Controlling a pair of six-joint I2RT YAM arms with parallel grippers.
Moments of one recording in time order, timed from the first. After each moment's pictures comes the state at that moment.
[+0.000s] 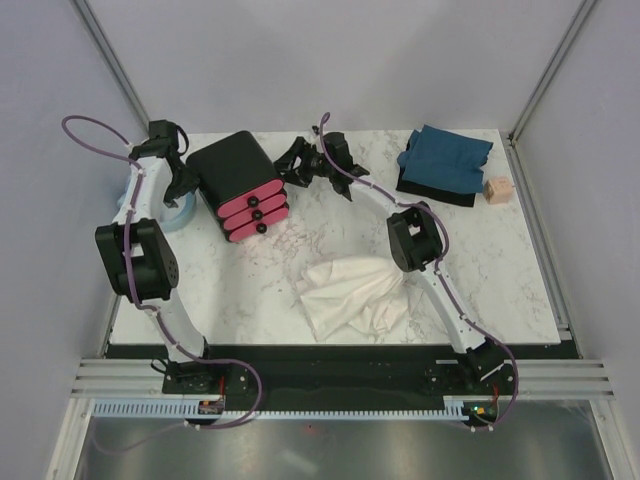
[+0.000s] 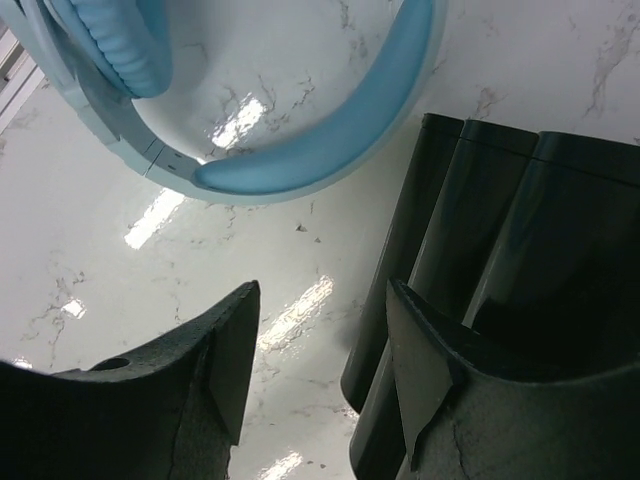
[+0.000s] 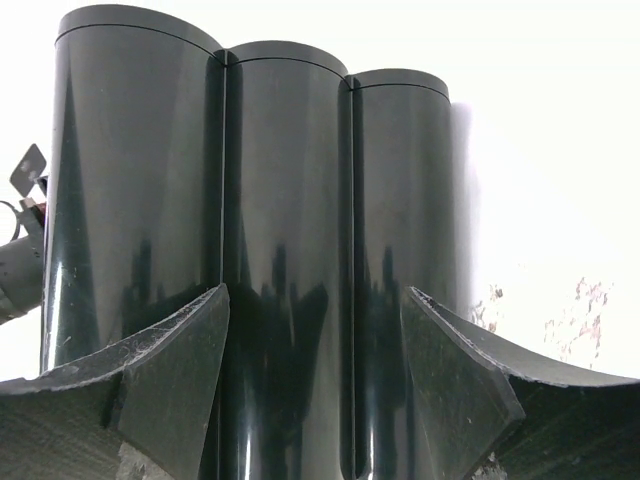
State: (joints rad) left arm 0.14 1.88 1.67 -0.88 -0.28 -0.61; right arm 0.54 2.76 2.40 0.10 -0.60 1.05
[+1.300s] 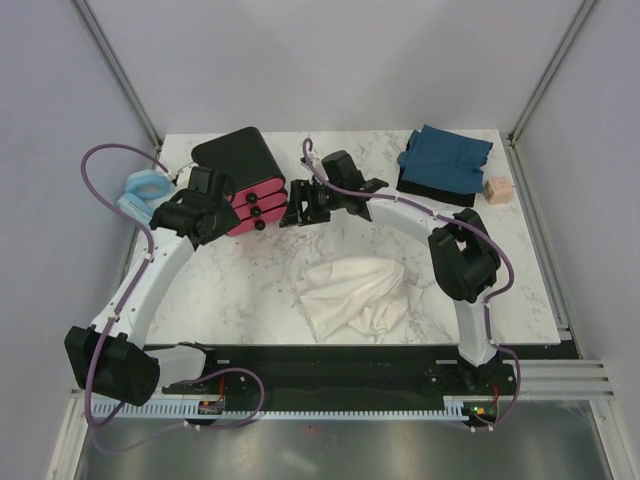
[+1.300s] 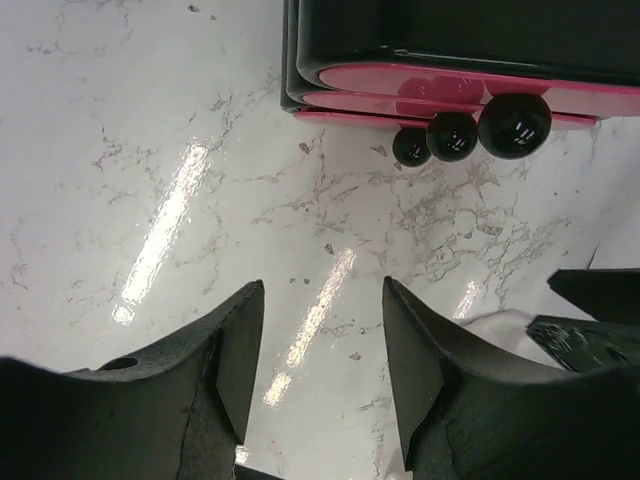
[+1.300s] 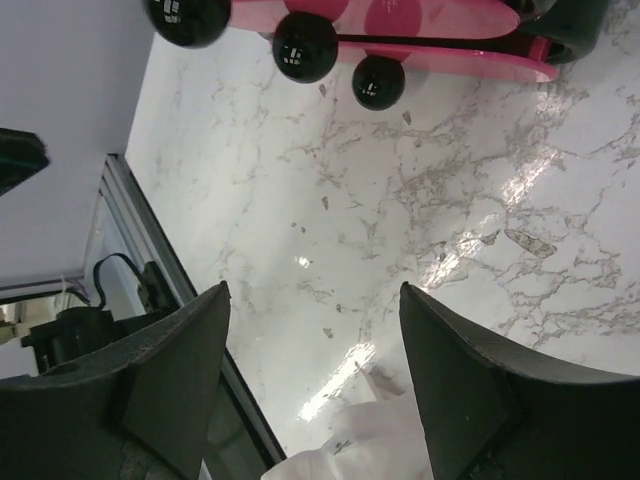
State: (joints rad) left arm -0.25 1.24 1.19 -0.87 -0.36 -0.72; right arm 0.64 2.04 1.61 -0.21 -0.57 0.54
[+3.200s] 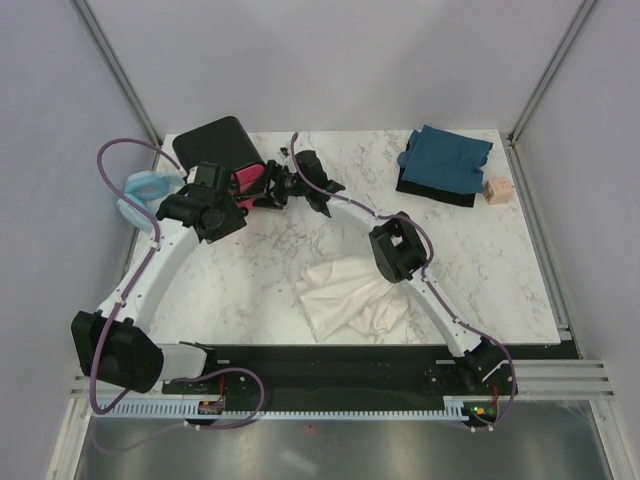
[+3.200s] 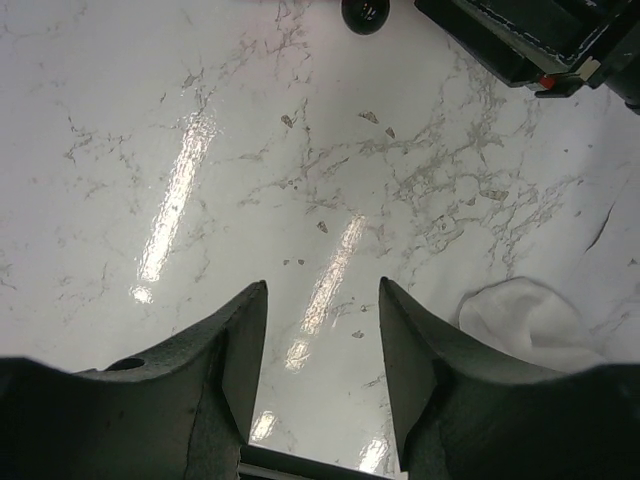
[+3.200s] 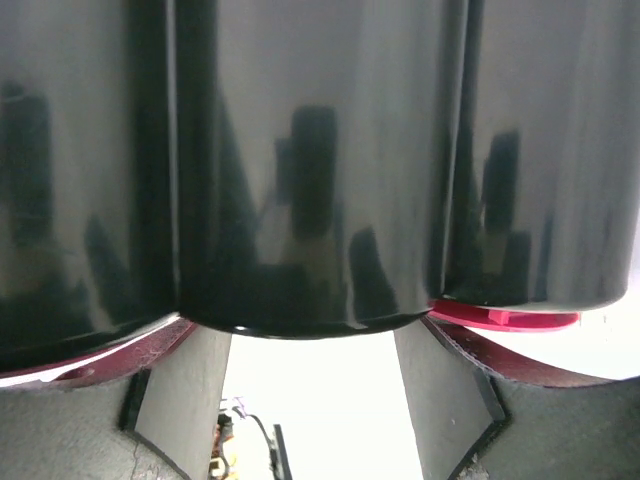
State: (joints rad) left arm -0.26 1.32 1.22 -0.89 -0.28 -0.67; right arm 0.66 2.81 2.44 0.09 -0.66 1.09
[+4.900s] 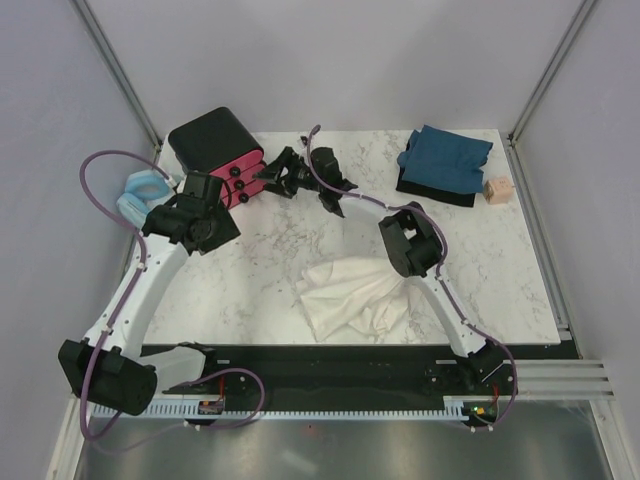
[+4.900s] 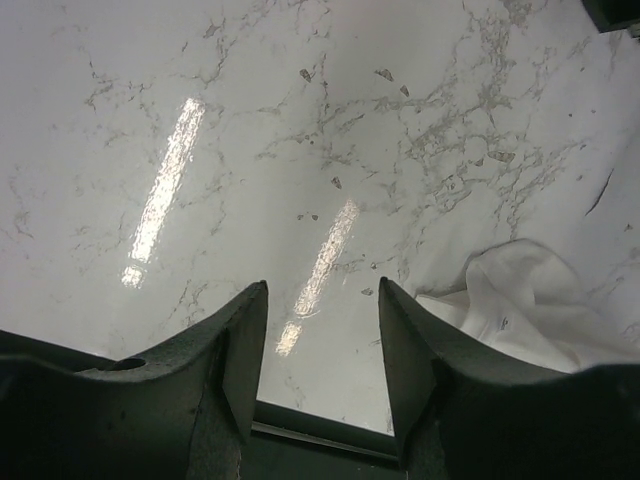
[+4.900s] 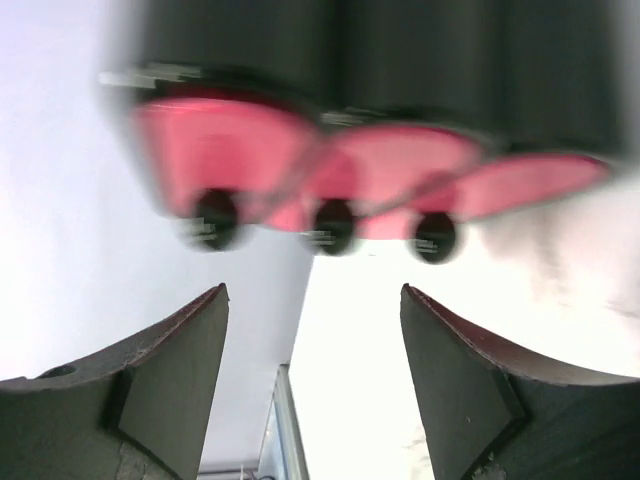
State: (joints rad) left arm -0.26 1.19 1.21 -1.00 -0.26 -0.70; right arm 0.62 2.65 2.11 0.42 -0.52 1.20
